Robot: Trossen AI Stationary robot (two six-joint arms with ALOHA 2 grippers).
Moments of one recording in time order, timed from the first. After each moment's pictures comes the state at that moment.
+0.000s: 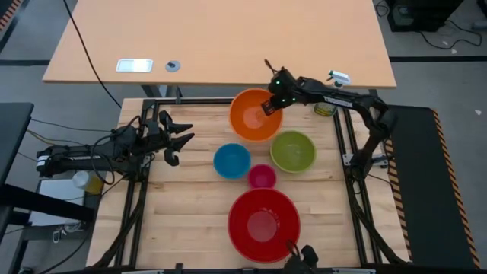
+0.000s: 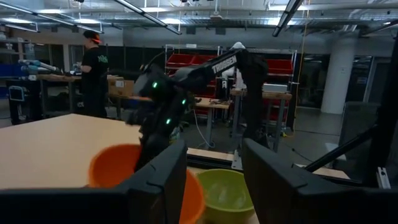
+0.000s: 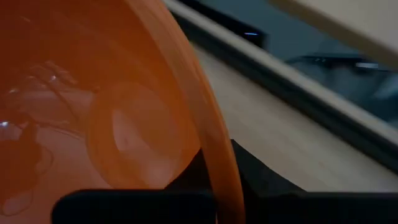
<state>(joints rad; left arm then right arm) 0.12 0.50 0.39 0.33 -0.16 -0.04 -0.66 1.71 1.33 -0.56 -0.06 0.31</state>
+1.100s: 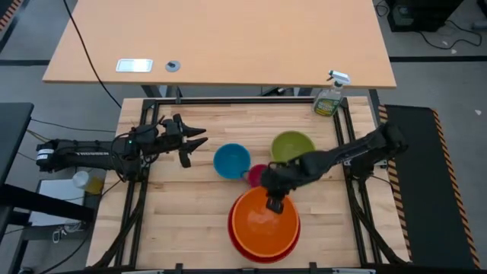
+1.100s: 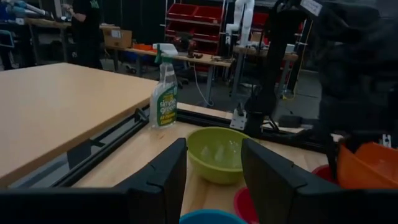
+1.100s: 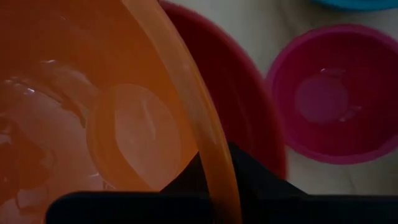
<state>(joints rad) 0.12 0.71 0.45 0.28 -0.16 -0.12 0.29 1.64 1.33 -0.77 -0.04 0.69</state>
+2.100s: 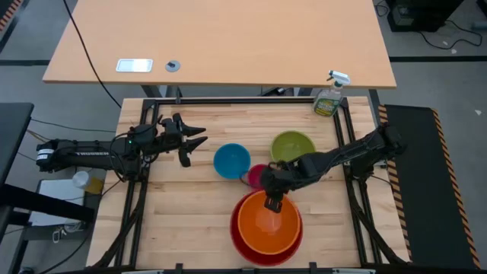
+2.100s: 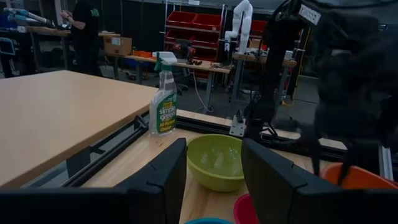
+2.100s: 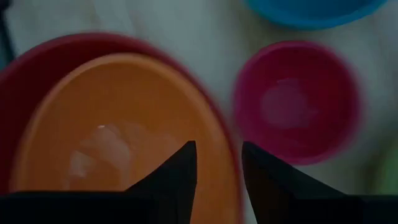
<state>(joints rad) 0.12 0.71 0.45 0.30 -0.16 -0.11 0.29 1.64 1.36 -0.84 0.07 0.70</state>
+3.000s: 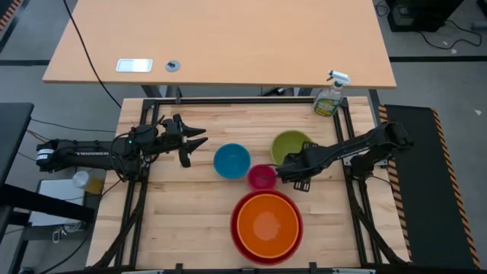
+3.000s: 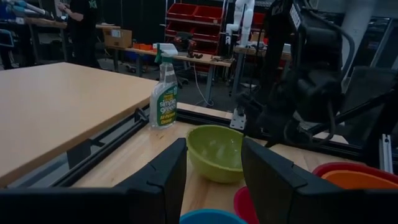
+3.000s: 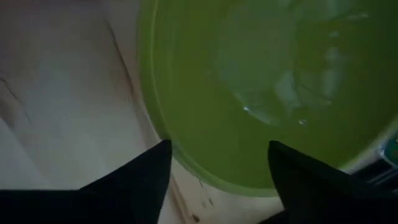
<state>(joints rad) 0.12 0.71 0.45 0.27 -0.16 -0.12 0.19 1.57 1.09 -1.22 0.28 0.46</state>
